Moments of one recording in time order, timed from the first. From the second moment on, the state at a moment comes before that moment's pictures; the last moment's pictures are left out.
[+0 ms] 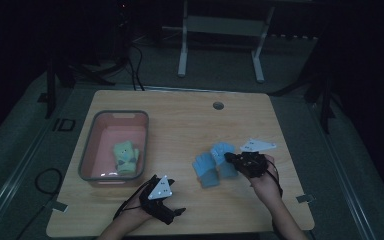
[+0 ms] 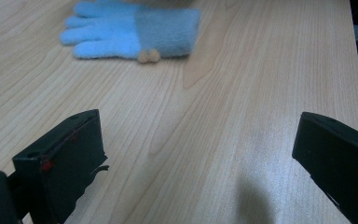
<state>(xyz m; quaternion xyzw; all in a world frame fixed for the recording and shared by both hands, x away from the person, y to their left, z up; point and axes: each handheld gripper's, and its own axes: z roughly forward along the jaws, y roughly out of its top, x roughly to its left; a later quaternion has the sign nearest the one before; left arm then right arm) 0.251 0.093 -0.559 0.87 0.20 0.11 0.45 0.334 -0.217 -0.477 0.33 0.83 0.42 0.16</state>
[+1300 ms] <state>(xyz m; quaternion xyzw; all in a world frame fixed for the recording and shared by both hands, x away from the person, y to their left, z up) 0.252 0.094 -0.559 0.86 0.21 0.13 0.45 0.343 -0.167 -0.536 0.32 0.87 0.36 0.11</state>
